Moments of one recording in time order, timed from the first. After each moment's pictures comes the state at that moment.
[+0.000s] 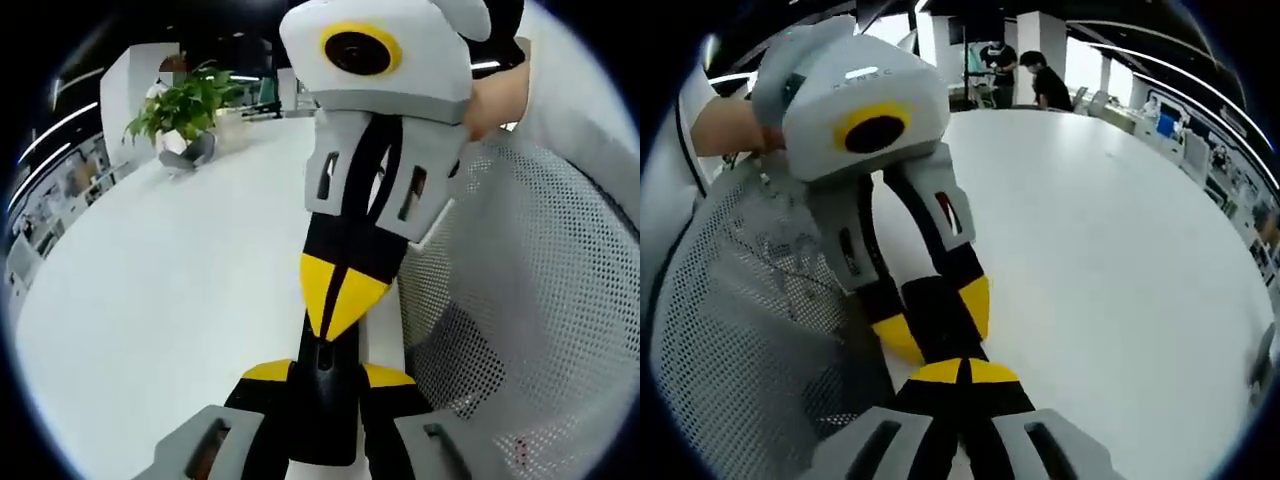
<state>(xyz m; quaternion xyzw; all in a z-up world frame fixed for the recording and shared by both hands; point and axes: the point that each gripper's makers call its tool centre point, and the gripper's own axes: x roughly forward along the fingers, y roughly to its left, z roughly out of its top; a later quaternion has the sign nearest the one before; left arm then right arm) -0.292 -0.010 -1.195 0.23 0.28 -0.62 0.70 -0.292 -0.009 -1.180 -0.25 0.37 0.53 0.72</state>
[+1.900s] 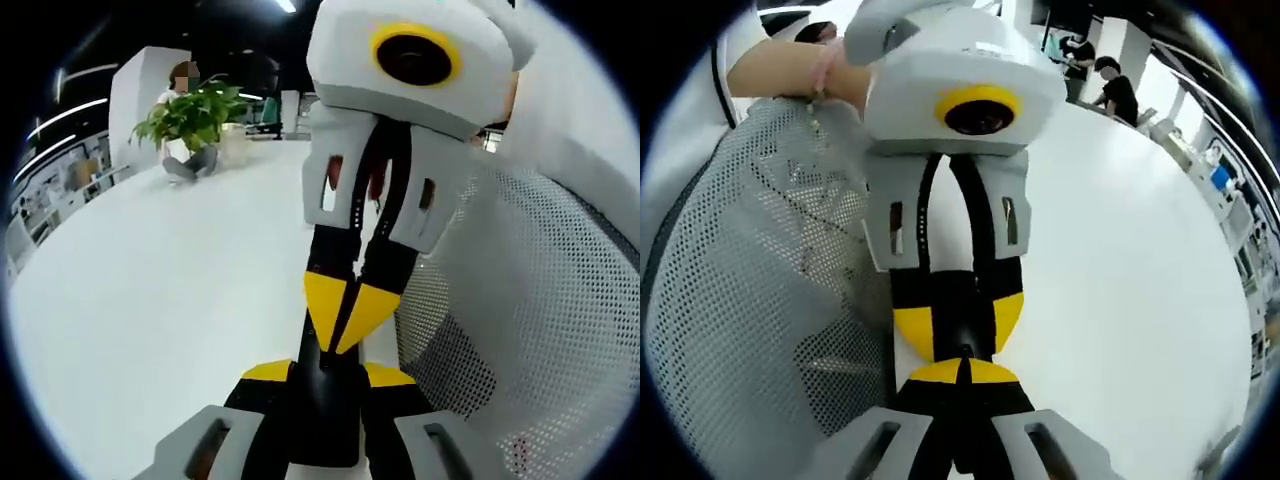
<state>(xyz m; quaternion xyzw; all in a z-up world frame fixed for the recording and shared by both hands) -0.292 -0.011 -1.190 0.18 0.27 -0.64 0.70 -0.298 0.000 -1.183 -0.37 0.35 0.59 0.63</state>
